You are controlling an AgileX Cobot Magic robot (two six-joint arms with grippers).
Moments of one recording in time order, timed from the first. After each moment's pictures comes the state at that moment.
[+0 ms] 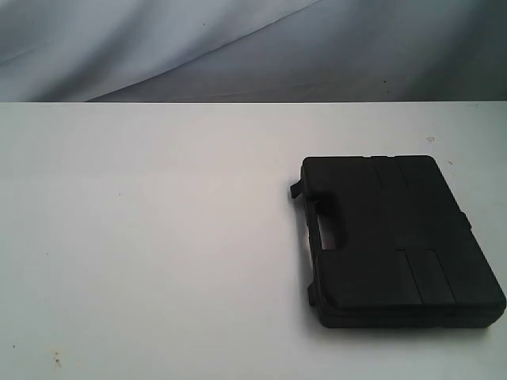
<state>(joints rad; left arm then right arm) -0.12 0.00 0.00 -0.06 0.13 -0.04 0.12 0.32 -0.59 0.44 0.42 -0.15</state>
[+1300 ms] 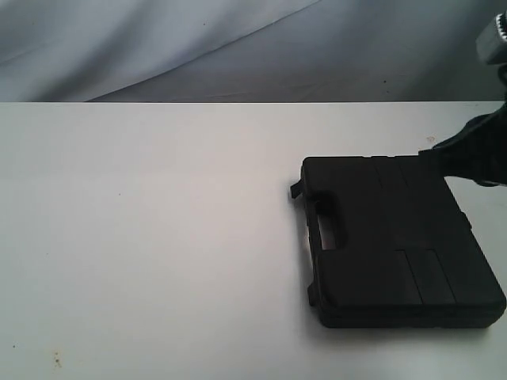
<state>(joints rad) -0.12 0.00 0.00 -0.06 0.13 -0.04 0.46 1.10 -0.83 0.11 0.62 -0.05</state>
